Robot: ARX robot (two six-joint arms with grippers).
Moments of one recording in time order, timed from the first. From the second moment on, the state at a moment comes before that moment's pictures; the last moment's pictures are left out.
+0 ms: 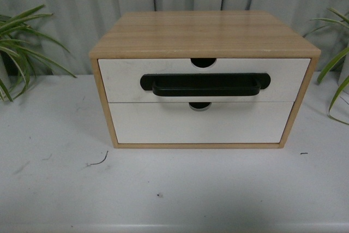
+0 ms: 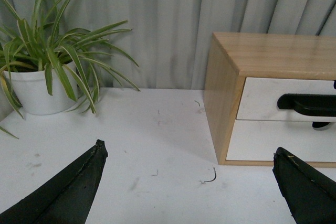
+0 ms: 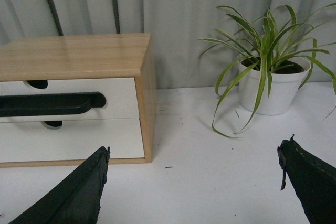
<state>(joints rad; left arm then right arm) 0.00 0.01 0.01 0.00 0.00 -0.01 0.00 0.00 0.01 0.00 0.00 0.00</state>
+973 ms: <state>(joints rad) 0.00 0.01 0.01 0.00 0.00 -0.01 0.00 0.00 0.01 0.00 0.00 0.00</state>
